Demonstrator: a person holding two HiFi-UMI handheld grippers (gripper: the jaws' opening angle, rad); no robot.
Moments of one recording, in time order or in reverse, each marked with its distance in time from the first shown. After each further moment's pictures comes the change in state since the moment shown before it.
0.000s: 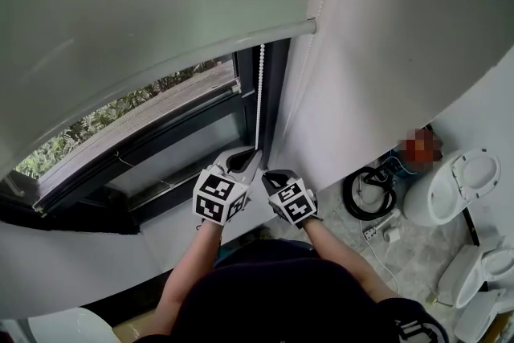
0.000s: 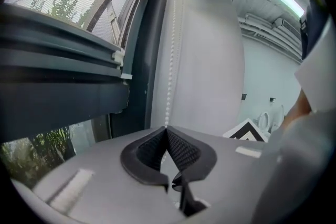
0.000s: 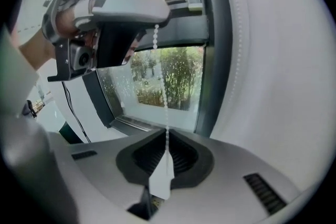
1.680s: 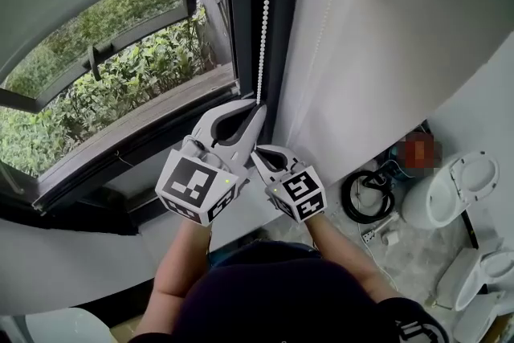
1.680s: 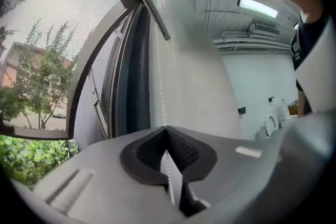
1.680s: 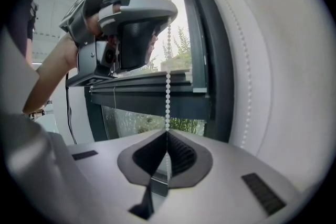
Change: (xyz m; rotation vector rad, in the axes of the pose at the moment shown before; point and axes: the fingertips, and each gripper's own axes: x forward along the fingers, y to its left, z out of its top) left arm -0.059 -0.024 0.194 0.216 -0.376 0.003; right arm -0.074 0.003 0.148 -0.056 -0.404 0.009
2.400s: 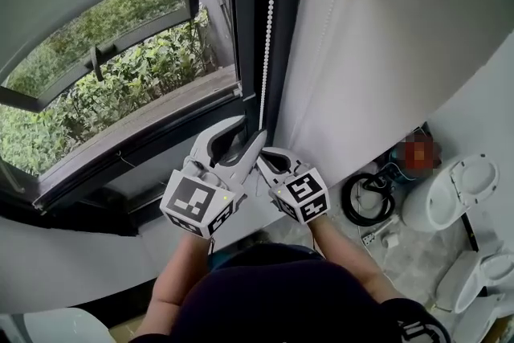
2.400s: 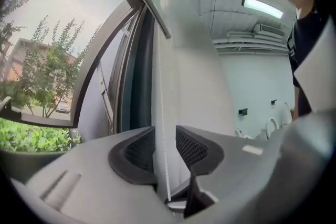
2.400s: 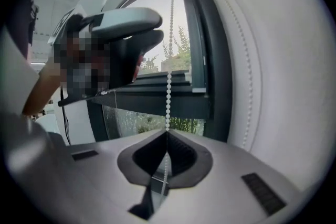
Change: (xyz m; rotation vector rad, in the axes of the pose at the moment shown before) left arm -0.022 -0.007 -0.029 -0.045 0.012 0.030; right arm -0.005 -0.001 -0.001 0.000 0.007 0.003
